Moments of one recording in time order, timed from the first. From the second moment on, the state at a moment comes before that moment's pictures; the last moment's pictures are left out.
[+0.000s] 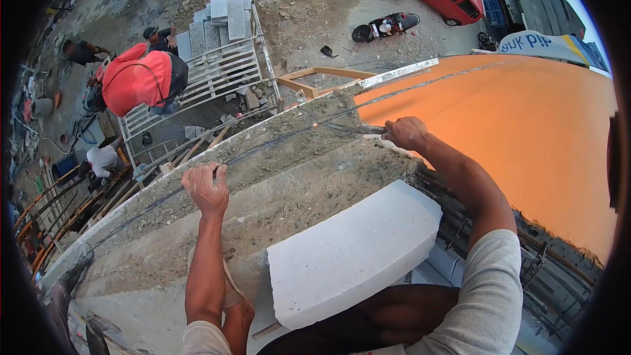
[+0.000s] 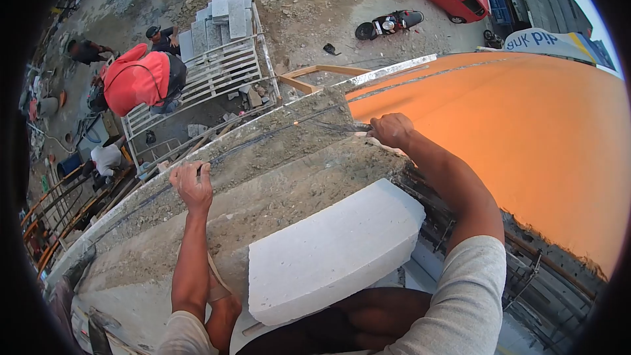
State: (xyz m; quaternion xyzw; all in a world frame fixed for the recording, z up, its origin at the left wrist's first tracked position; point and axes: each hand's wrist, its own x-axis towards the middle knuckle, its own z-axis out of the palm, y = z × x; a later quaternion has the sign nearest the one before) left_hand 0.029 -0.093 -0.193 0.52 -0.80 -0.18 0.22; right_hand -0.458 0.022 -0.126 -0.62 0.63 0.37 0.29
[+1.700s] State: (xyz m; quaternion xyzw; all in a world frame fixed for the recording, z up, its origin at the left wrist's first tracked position) left_hand 0.034 -0.098 -0.185 0.51 -0.81 -0.18 0.23; right_hand -0.401 0.017 -0.148 -0.62 0.57 0.45 0.30
